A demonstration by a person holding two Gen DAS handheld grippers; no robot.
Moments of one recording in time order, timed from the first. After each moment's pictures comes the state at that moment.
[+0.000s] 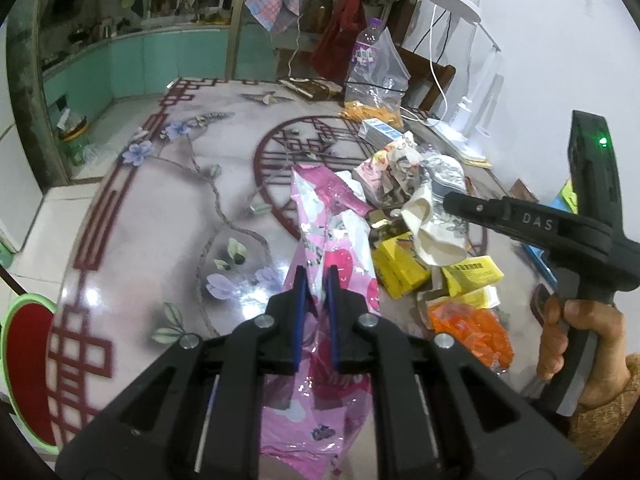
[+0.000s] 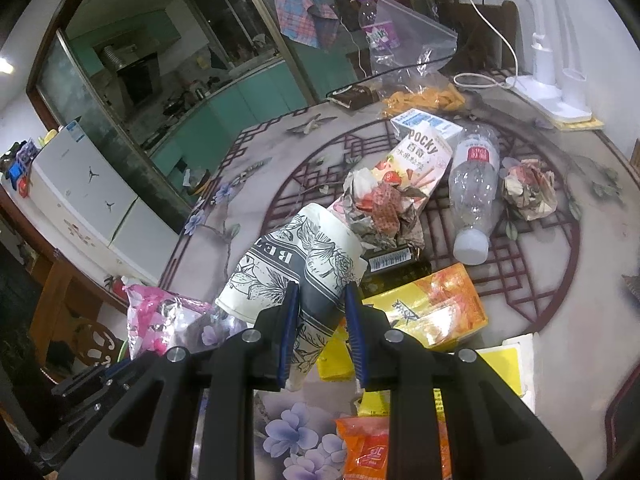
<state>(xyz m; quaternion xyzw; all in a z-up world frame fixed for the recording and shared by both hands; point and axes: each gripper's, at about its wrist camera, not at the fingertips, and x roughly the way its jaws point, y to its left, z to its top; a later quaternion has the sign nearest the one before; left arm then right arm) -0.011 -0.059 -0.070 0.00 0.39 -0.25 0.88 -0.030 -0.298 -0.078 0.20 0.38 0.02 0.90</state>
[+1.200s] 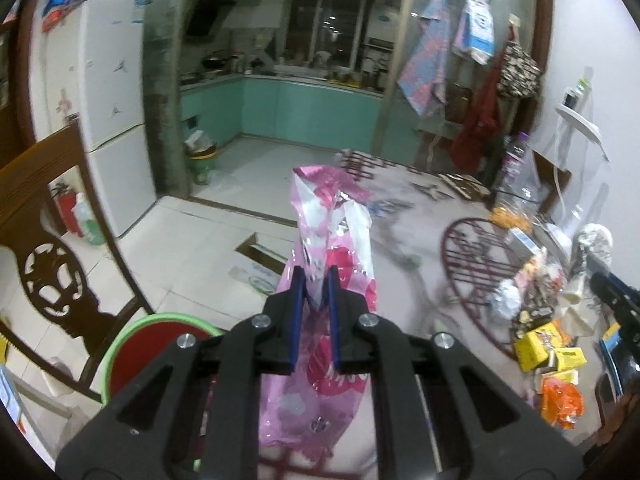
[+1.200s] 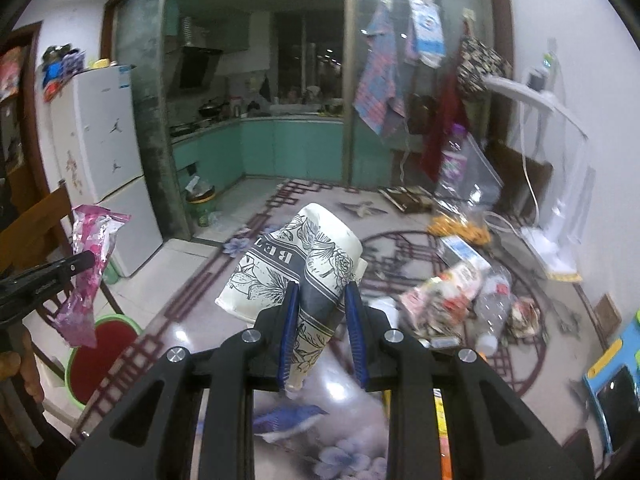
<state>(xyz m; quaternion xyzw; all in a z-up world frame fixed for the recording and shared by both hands) 0.004 0.129 -0.015 -0.06 0.30 -0.03 0.95 -0.057 -0.144 -0.007 -0.01 0.26 0.02 0.96</state>
